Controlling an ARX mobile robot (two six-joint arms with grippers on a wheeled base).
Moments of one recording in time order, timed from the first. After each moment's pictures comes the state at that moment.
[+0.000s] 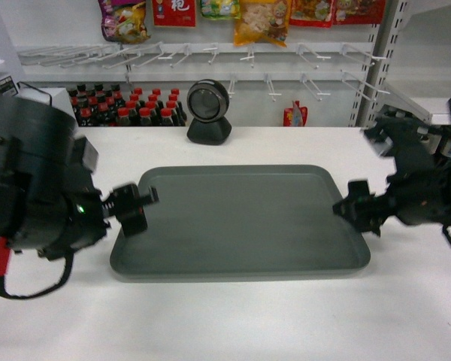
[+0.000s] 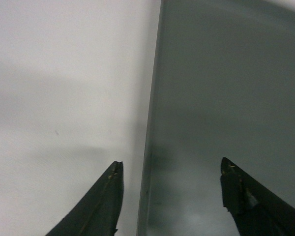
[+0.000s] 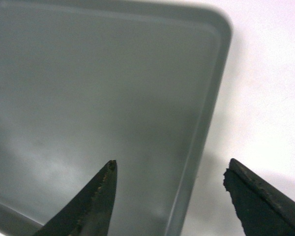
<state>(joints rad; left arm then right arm) -0.18 2.01 0.91 0.41 -0.07 -0.43 0.07 2.11 1.08 0.34 -0.35 -0.07</state>
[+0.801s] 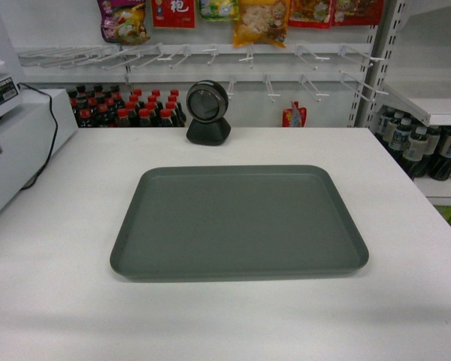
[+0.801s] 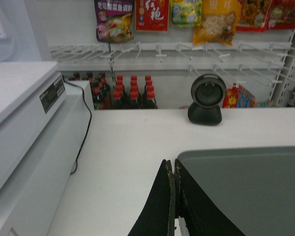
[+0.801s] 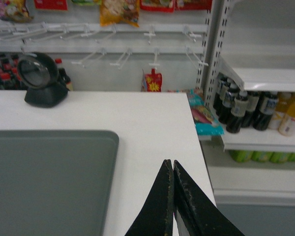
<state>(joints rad) -0.08 1.48 0.30 1.16 -0.08 -0.02 0.02 1.70 0.35 1.28 0.00 -0.01</state>
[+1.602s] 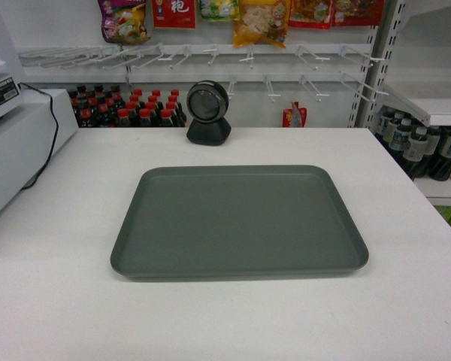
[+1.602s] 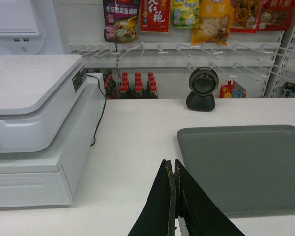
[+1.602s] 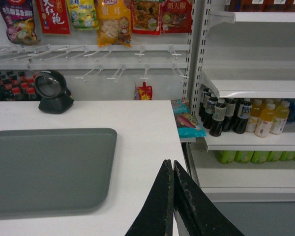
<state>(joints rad) 0.00 0.62 0.01 0.60 0.00 -0.02 -0.01 0.70 0.01 0.67 0.00 -0.01</state>
